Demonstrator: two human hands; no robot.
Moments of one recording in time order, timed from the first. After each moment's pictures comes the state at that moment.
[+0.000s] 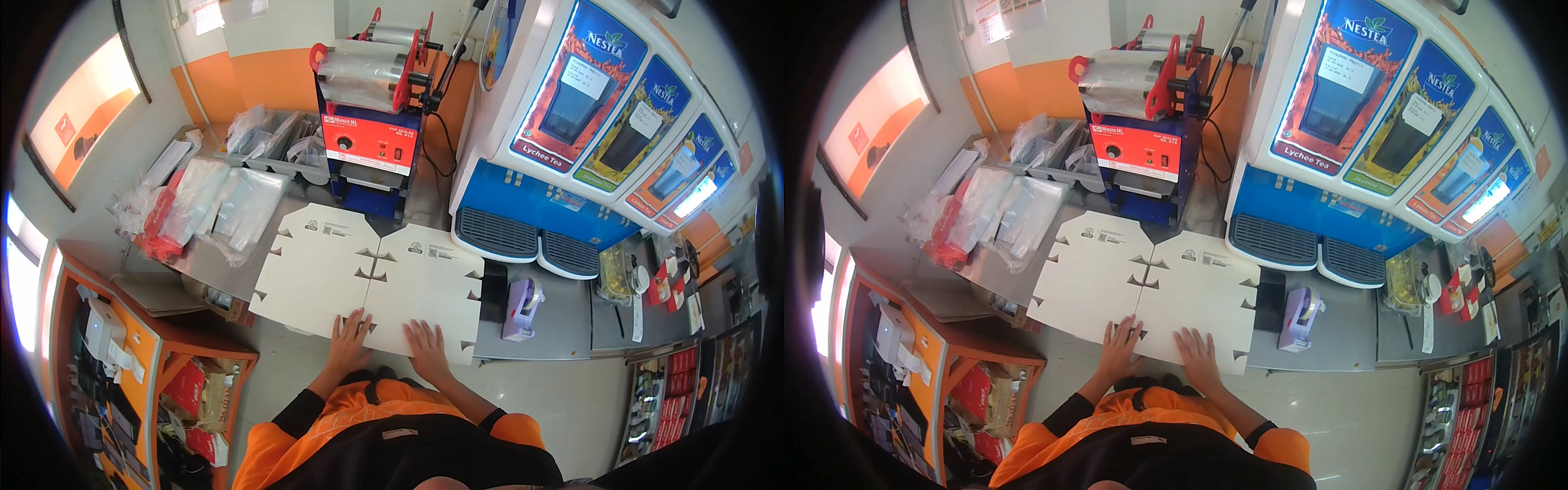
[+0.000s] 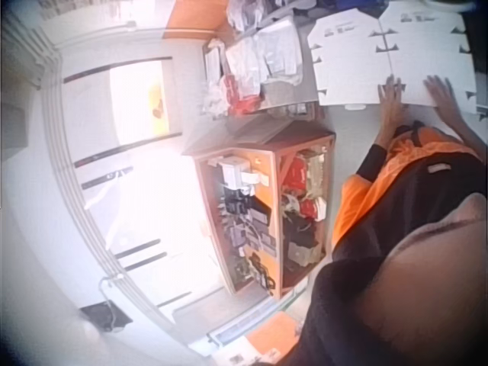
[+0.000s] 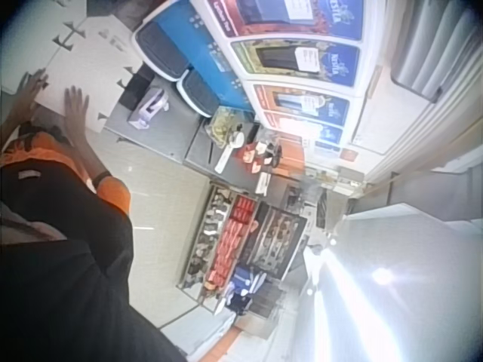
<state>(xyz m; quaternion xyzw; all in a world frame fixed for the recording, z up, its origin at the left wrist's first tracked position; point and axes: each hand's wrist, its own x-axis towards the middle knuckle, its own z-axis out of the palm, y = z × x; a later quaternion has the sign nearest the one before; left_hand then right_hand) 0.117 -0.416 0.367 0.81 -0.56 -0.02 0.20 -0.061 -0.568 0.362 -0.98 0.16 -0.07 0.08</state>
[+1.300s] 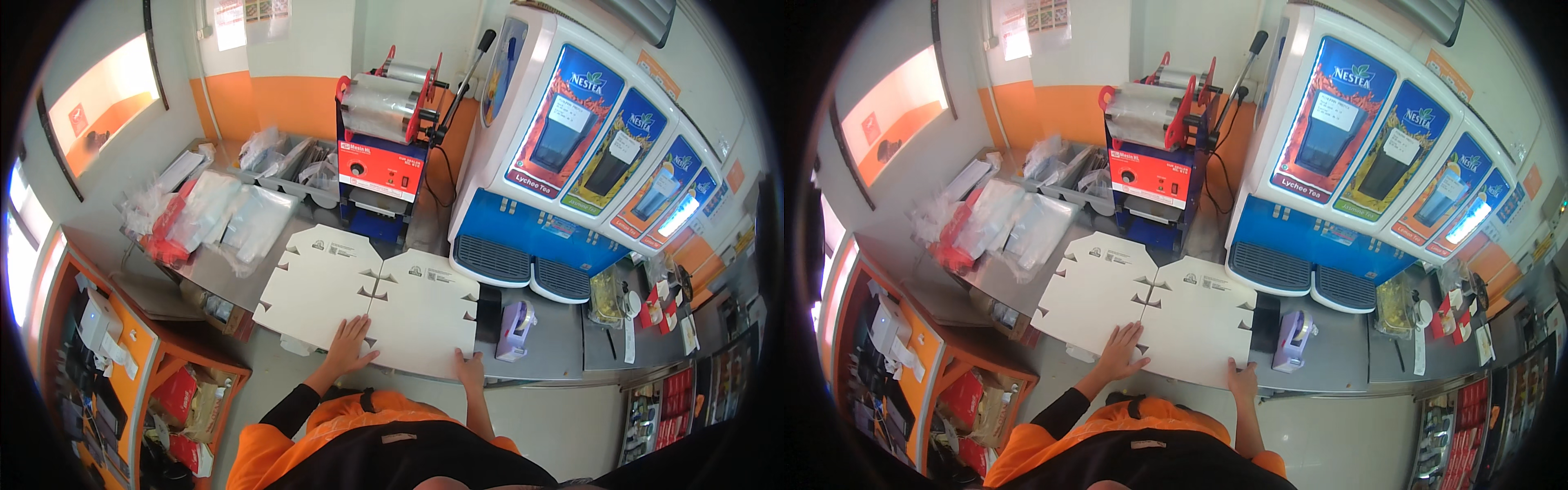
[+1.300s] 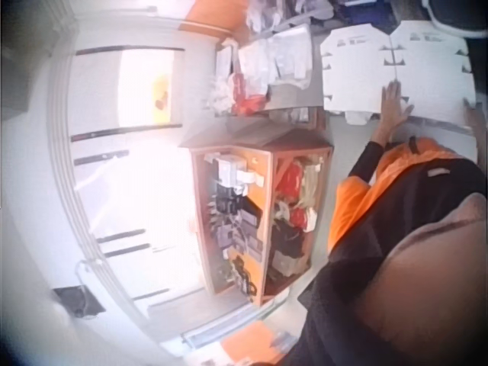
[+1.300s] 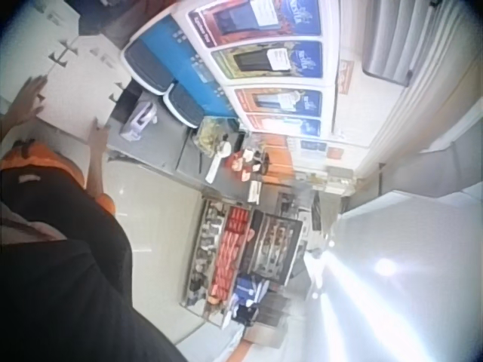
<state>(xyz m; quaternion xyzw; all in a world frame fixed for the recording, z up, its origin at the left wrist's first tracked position) 0.140 -0.427 0.371 0.77 -0.58 -0.03 0.25 -0.116 -0.632 0.354 -0.71 0.62 -0.13 0.31</state>
